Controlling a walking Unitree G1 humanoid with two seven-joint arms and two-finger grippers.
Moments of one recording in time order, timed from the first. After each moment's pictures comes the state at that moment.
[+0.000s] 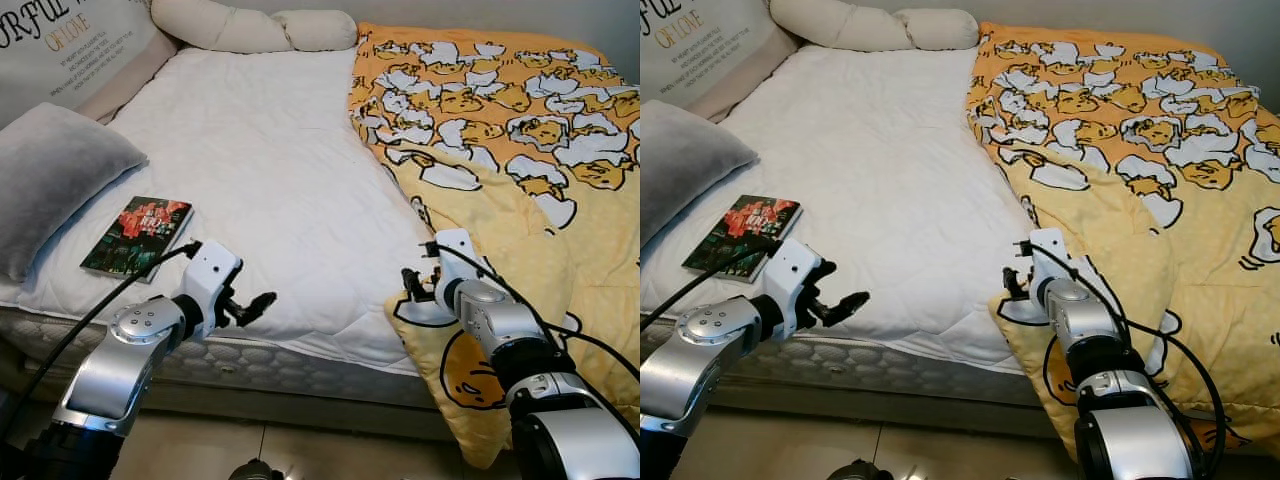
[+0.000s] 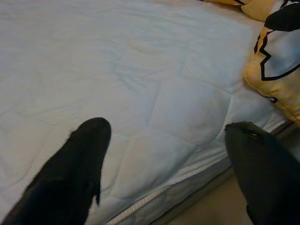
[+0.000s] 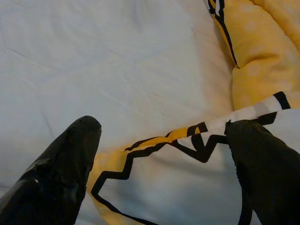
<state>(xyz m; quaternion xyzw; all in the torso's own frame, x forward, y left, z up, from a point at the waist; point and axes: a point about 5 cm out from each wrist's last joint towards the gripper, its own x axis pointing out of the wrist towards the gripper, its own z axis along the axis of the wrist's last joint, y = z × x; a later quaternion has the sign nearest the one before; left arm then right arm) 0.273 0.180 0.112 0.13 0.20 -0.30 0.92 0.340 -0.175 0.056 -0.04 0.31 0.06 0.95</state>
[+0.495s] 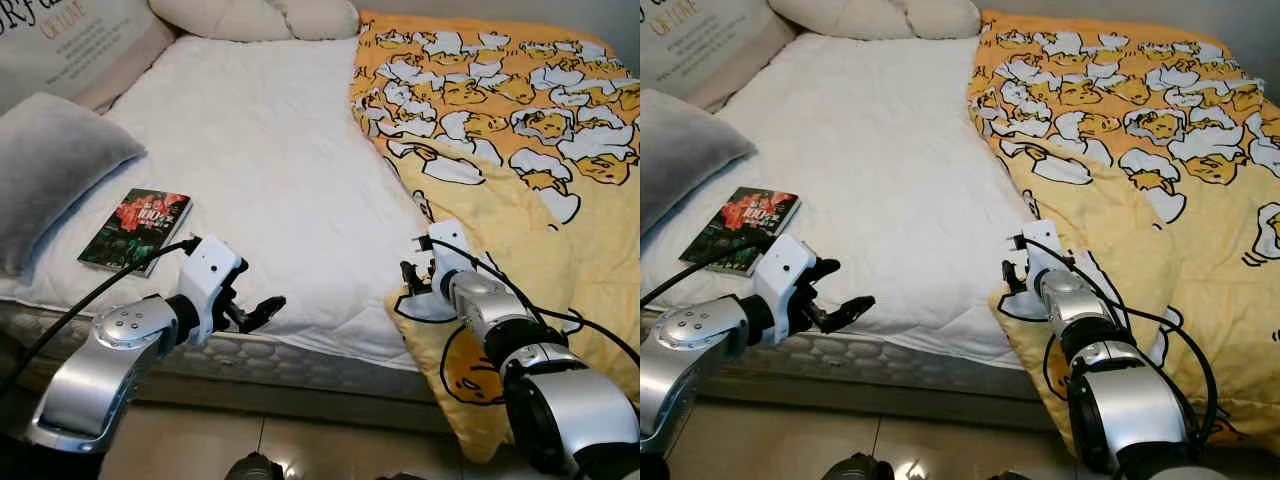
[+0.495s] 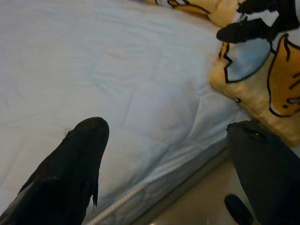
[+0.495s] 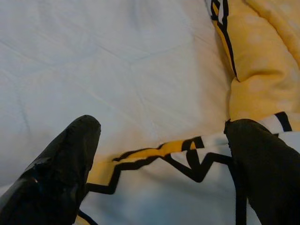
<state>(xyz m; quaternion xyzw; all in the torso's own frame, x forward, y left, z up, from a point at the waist) 0.252 0.173 0.140 0.13 0.19 -0.34 0.91 0.354 -0.173 0.059 -0.09 0.29 0.06 0.95</state>
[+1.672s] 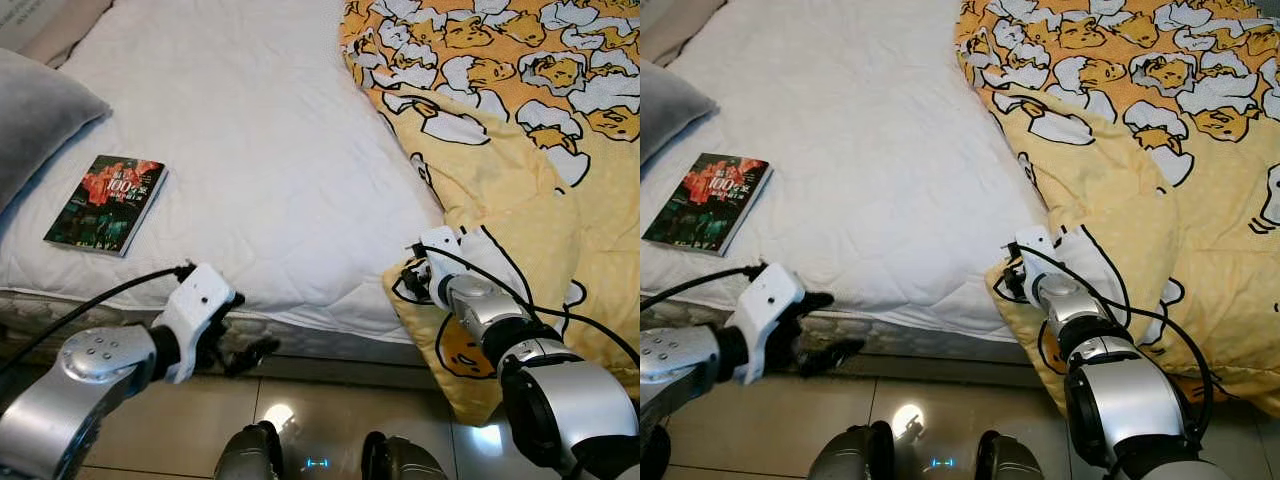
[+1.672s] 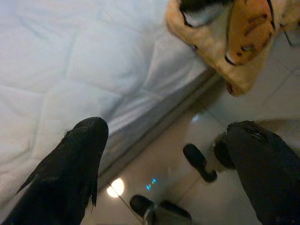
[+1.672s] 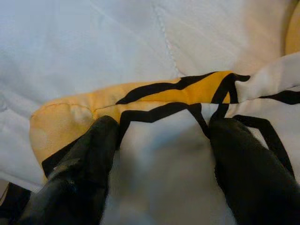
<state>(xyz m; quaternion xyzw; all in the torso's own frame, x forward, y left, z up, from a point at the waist) 0.211 0.177 0.143 0.15 0.26 -0.39 0.87 0.349 -0.170 0.051 -0.12 0.31 0.09 0.94</state>
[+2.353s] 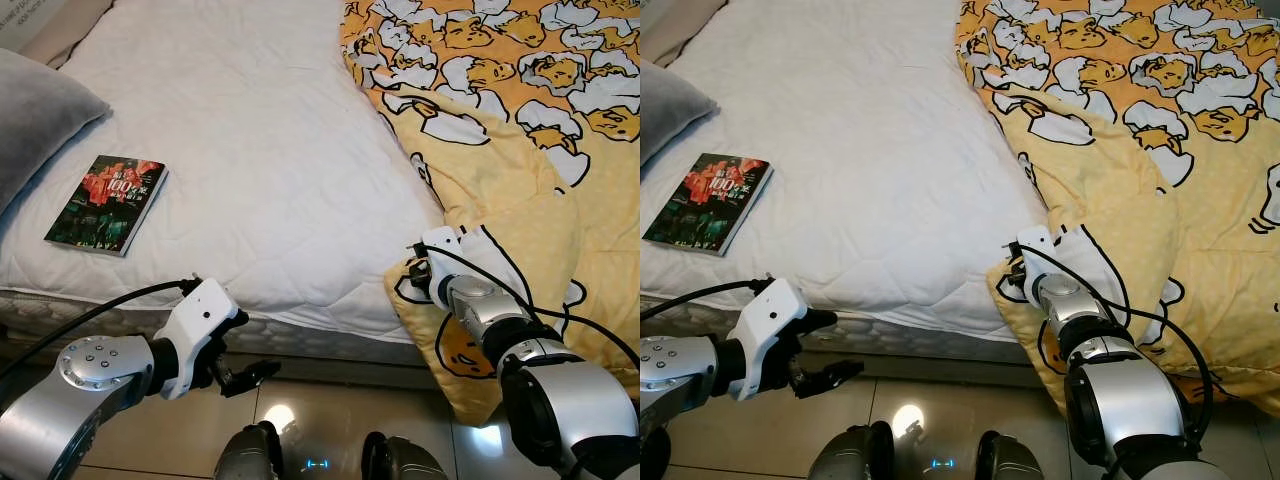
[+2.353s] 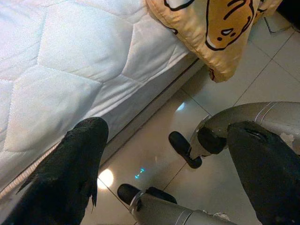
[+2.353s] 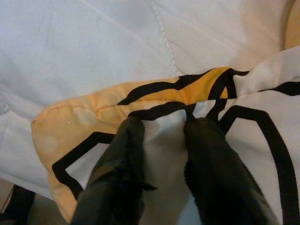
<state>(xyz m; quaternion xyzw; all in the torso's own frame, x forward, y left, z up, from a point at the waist) 0.206 0.176 0.140 0.14 0.28 -0.42 0.85 0.349 -0.170 0.051 -0.11 0.31 0.09 0.94</state>
